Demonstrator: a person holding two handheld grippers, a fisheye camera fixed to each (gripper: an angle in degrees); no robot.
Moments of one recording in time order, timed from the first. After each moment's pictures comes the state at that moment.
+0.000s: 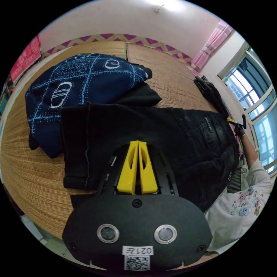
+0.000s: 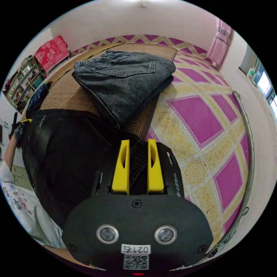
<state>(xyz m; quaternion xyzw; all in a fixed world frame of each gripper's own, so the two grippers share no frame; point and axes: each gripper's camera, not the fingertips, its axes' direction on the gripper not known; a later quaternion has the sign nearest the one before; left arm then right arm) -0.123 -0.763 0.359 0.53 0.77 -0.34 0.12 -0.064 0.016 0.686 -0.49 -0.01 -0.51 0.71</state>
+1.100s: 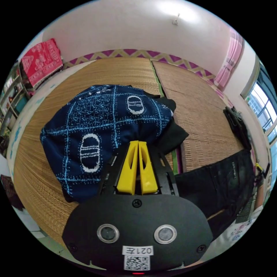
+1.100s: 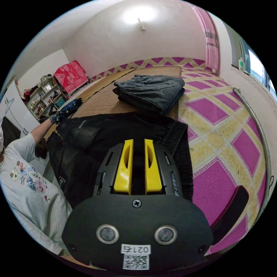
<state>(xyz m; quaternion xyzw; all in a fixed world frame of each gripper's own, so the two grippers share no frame) -0.165 -0.803 0.443 0.47 0.74 -0.45 0.14 -0.030 0.020 0.499 -0.44 -0.14 -0.42 0.78</state>
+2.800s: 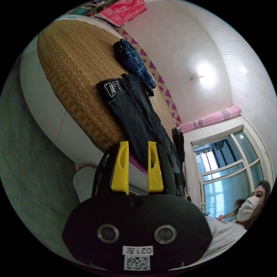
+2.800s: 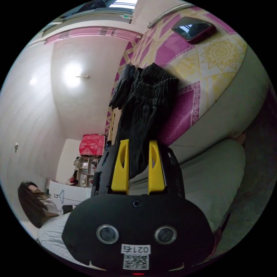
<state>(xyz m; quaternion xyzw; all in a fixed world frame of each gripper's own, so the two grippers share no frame) 0.261 -0.608 0.397 0.33 0.82 -0.38 -0.26 0.228 -0.027 0.337 -0.47 -0.17 0.07 0.86</state>
